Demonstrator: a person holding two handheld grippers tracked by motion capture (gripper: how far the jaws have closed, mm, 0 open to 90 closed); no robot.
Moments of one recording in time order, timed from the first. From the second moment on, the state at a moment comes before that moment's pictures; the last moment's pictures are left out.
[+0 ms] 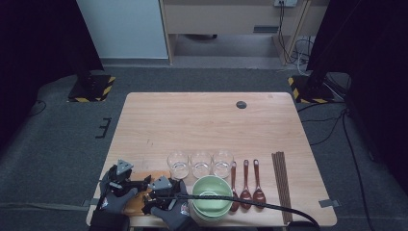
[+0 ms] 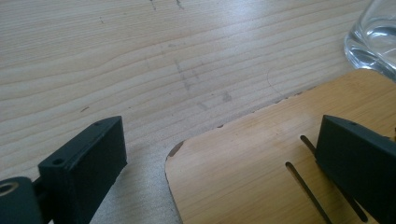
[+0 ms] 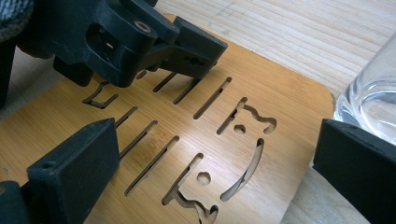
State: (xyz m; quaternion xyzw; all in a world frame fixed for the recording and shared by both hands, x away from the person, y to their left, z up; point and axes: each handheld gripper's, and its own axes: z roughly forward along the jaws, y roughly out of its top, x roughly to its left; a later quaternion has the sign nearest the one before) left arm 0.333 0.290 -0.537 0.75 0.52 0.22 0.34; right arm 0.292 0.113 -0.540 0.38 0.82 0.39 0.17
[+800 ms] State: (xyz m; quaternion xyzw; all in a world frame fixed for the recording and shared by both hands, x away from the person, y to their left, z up) left arm 0.345 0.295 -0.539 0.75 0.52 0.21 0.36; right arm 0.304 0.115 -0.543 0.42 0.81 0.39 0.15
